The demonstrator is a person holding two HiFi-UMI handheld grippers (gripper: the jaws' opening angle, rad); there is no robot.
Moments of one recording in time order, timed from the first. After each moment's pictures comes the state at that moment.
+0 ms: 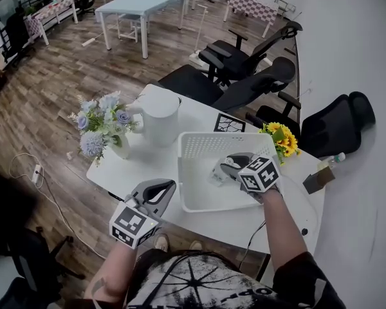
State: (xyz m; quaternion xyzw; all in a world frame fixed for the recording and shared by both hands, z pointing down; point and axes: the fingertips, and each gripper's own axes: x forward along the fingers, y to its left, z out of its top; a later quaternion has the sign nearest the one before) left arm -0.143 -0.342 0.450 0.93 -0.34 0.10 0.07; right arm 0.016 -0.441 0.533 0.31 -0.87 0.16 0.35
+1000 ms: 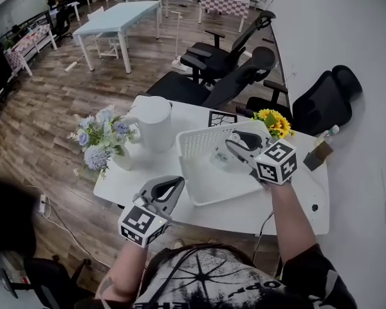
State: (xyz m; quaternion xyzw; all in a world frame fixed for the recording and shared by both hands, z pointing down) left arm -0.138 -0.333 0.423 0.96 -0.27 0.09 0.03; right arm 0.006 -0.428 0.399 0.40 -0.90 0.06 0.19
